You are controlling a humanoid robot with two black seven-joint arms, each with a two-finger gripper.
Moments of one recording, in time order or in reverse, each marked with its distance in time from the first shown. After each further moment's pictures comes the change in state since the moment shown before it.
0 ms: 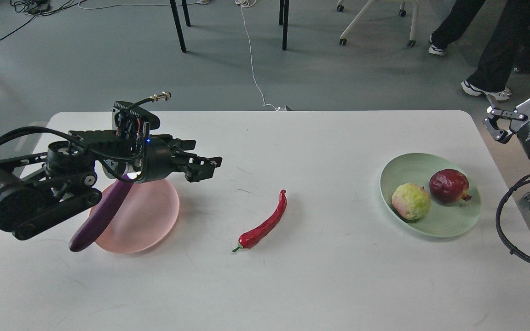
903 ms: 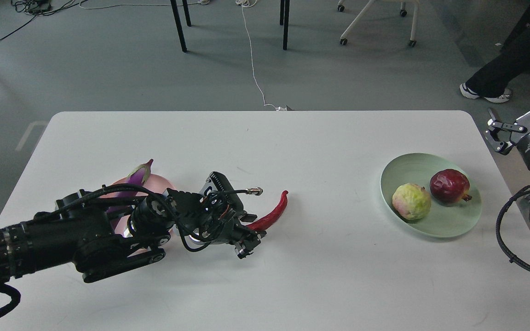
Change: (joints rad) left arm 0.071 -0.216 0.154 0.011 0.327 -0.106 0.055; right arm -0.009 0.013 -0.003 -0.016 -0.002 0.000 0.000
